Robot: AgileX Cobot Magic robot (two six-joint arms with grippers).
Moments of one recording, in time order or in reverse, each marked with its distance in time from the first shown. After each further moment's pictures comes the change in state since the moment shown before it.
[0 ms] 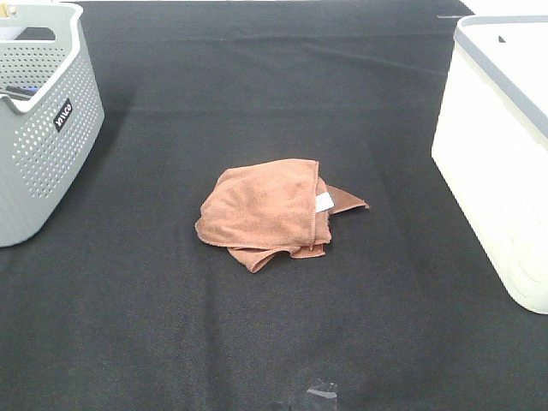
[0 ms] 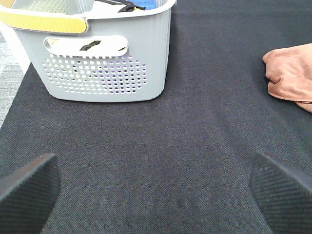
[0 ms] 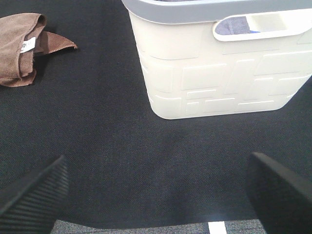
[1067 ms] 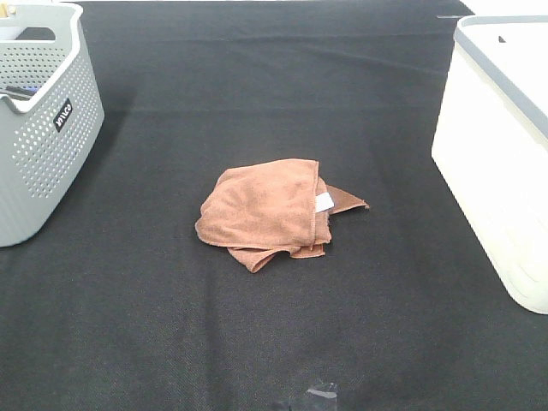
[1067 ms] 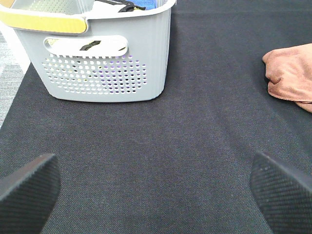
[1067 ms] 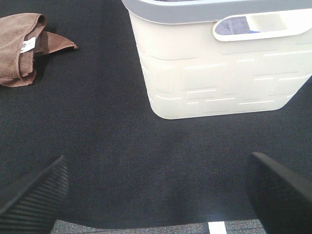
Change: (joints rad) left arm 0.000 0.000 0.000 0.000 0.000 0.000; right arm 0.000 0.000 0.000 0.000 0.000 0.000
